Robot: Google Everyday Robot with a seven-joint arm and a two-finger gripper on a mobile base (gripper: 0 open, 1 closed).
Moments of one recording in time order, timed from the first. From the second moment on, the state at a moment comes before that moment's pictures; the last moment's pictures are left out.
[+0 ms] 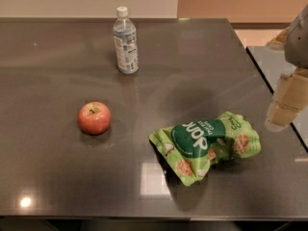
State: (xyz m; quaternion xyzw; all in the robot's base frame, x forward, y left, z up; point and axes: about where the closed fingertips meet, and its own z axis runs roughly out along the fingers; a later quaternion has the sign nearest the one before) arm 0.438 -0.217 0.976 -0.60 0.78 -0.03 0.16
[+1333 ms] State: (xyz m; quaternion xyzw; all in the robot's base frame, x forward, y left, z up) arm 0.468 -0.069 0.931 -0.69 0.69 0.04 0.19
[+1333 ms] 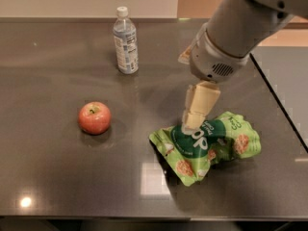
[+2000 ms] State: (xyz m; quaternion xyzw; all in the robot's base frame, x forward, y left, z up) arm 0.481 0.035 0.896 -0.74 0.63 0.11 0.21
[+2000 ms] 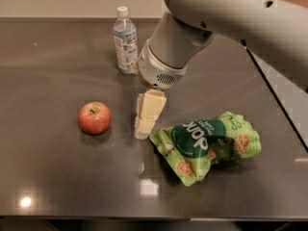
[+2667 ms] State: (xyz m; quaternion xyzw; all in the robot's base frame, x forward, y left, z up) arm 0.485 0.100 0.883 -0.75 0.60 0.15 0.22
